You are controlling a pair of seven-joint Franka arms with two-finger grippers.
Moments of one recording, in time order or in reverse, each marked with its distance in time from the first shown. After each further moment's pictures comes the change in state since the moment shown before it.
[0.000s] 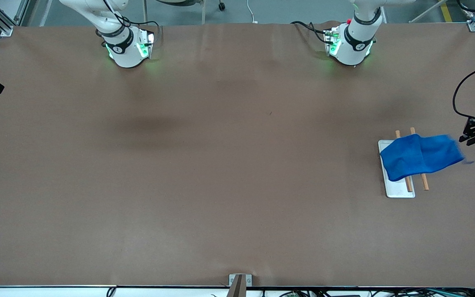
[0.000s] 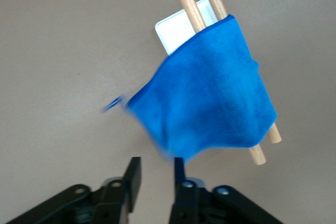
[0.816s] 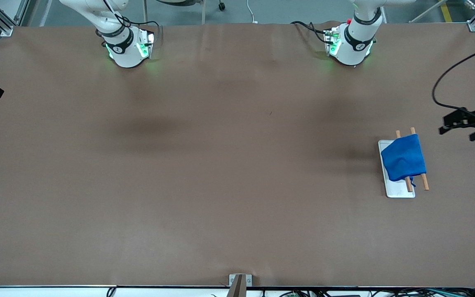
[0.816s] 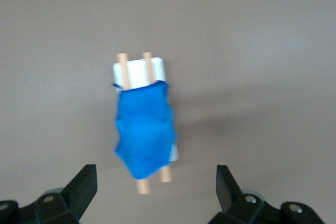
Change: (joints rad) left arm -0.017 -0.207 -0.281 0.015 0.067 -0.155 -0.710; right arm 0.001 0.011 -0.001 0.008 0.000 0.016 -0.001
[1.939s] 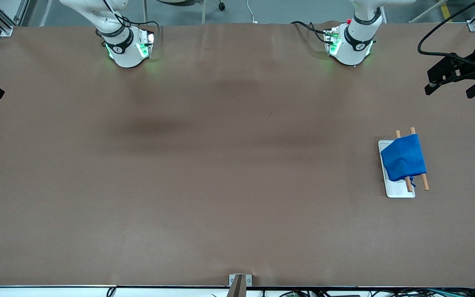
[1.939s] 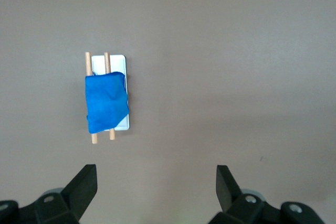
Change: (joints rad) left arm -0.018 0.024 -0.242 0.510 0.086 -0.500 -0.396; right arm 0.001 0.003 0.000 0.001 0.000 0.000 0.000
